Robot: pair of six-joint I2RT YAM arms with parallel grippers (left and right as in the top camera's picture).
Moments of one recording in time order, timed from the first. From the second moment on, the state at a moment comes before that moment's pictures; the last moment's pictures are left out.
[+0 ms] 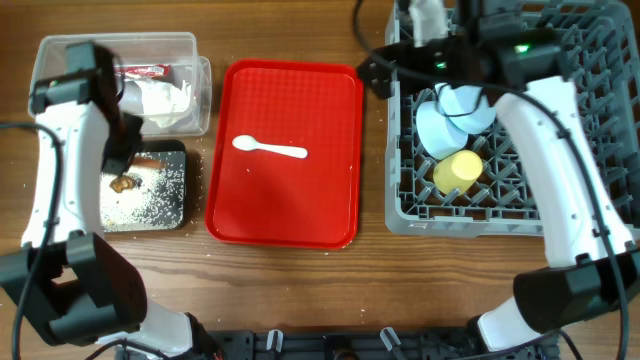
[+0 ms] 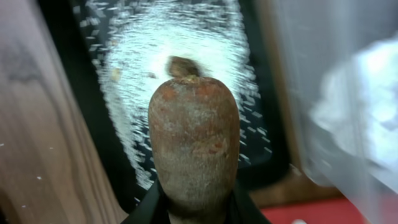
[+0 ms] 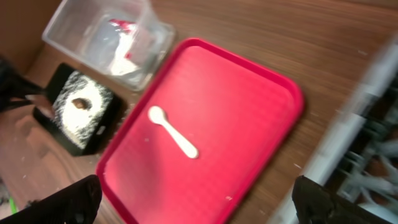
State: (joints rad) left arm 0.24 1.73 1.48 -1.20 -0.24 -1.08; right arm 0.26 1.74 1.83 -1.00 -0.49 -0.03
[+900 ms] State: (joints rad) left arm 0.37 1.74 1.03 -0.81 -0.24 -1.04; right arm 0.48 1.99 1.83 -0.73 -0.49 0.07
